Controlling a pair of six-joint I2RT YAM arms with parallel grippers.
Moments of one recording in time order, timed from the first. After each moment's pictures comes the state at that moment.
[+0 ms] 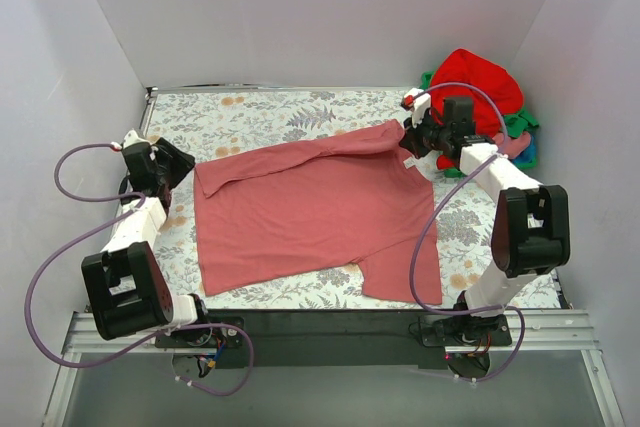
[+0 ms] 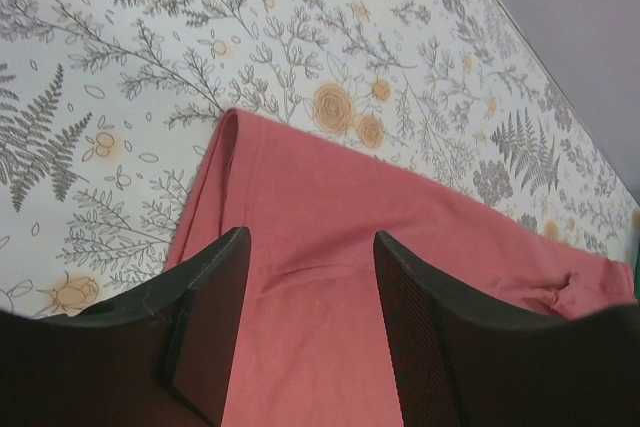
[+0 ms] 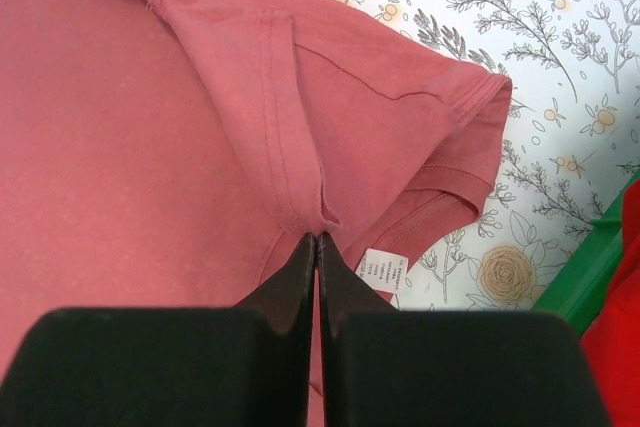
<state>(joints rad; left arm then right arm) 0.28 1.34 0.75 0.10 0.15 -0.61 0.13 1.67 1.17 -0.14 -0.55 -0.41</state>
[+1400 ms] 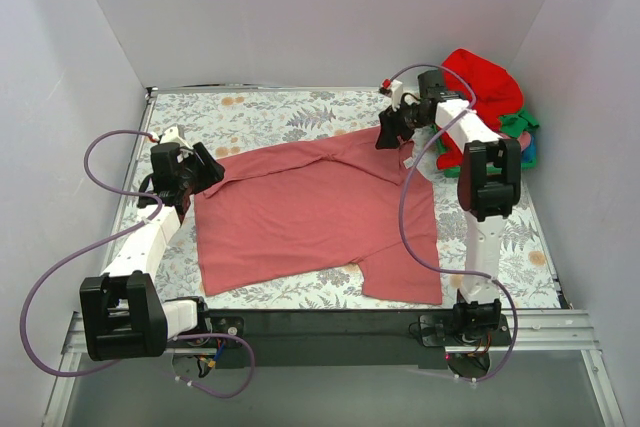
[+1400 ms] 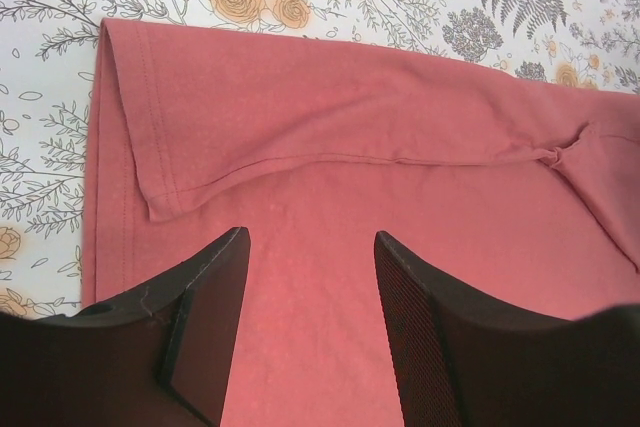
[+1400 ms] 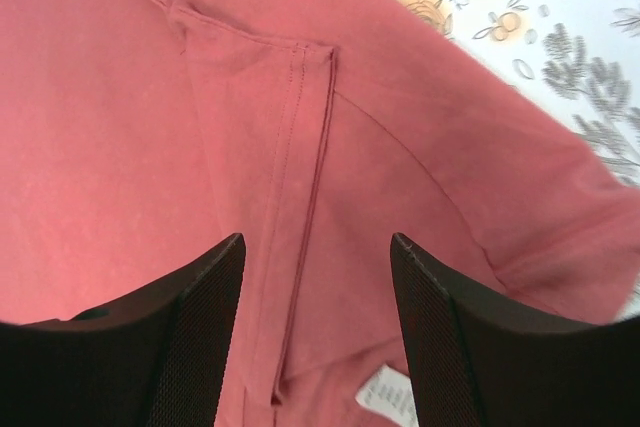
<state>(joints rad) 0.06 1.21 0.74 -0.10 0.14 -0.43 0.15 2.19 1.83 -0.67 -0.74 -0.55</state>
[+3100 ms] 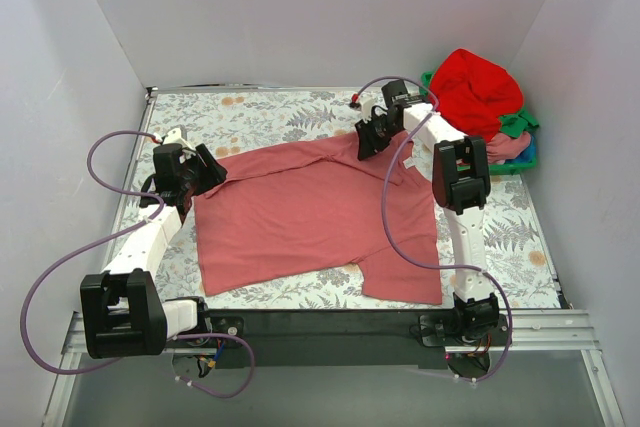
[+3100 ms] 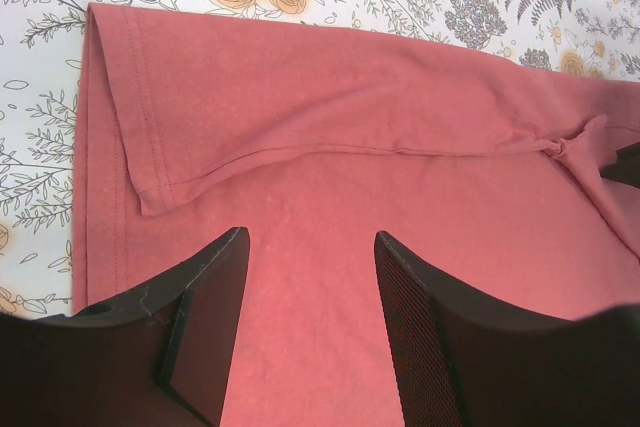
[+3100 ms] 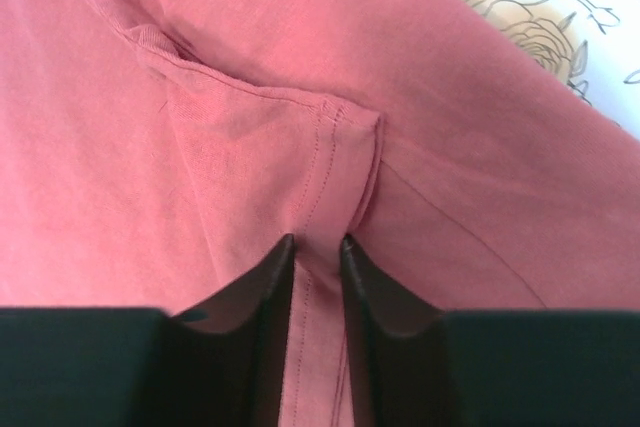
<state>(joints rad) 0.05 1.22 0.73 -0.10 0.15 -0.43 0.29 2.40 2.02 -0.77 -0.63 -0.43</state>
